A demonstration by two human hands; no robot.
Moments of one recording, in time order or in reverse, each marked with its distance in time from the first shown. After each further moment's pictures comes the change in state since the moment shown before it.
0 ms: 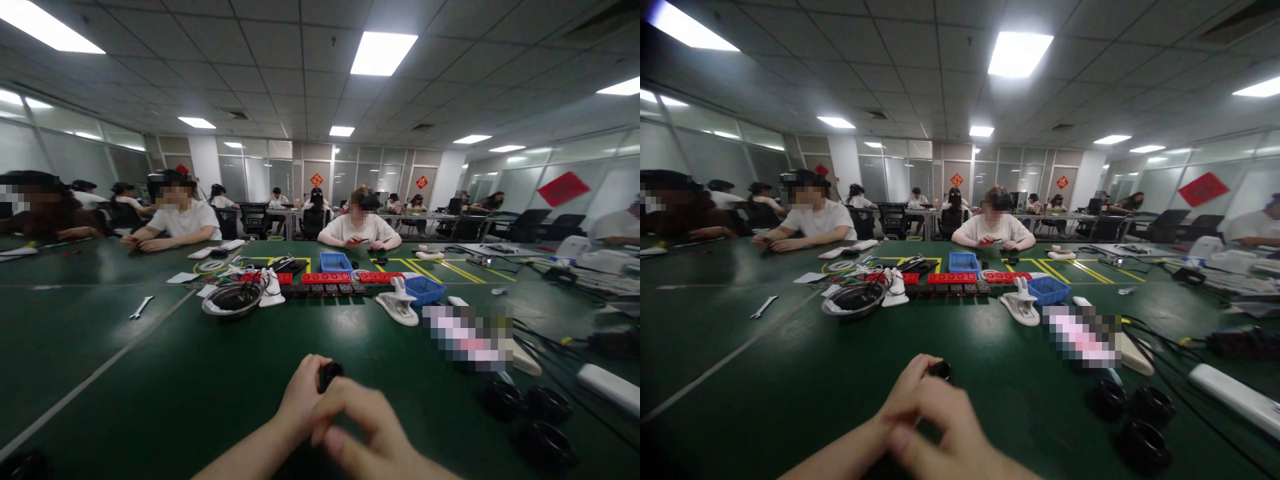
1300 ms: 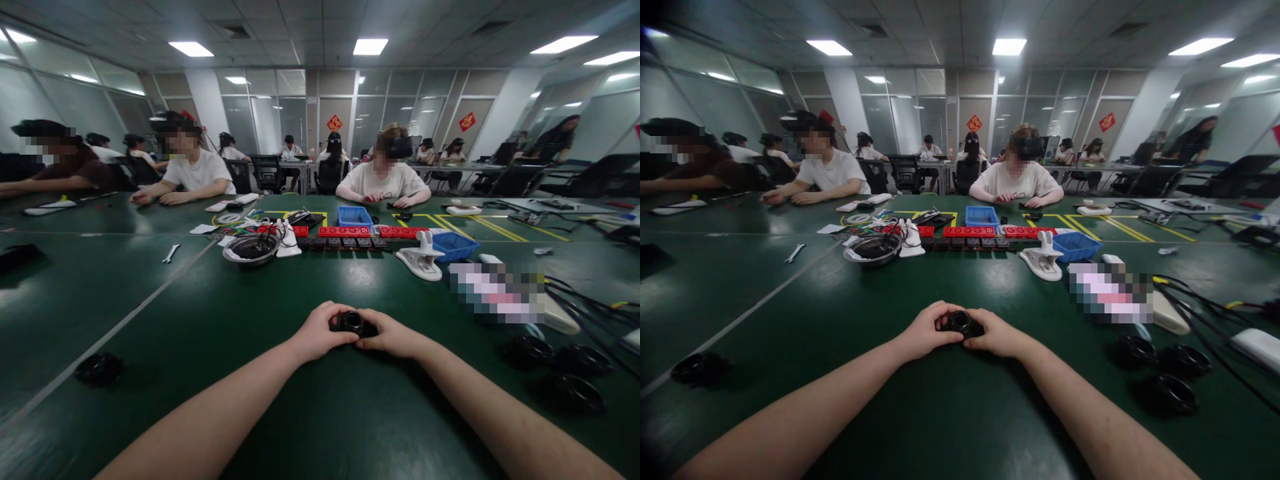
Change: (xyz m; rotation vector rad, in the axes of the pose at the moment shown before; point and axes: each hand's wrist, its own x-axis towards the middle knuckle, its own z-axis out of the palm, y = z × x) left_hand 0.006 -0.011 -0.016 -0.010 -0.188 0.144; right_hand 0.029 0.068 -0.062 -0.293 -0.260 0.313
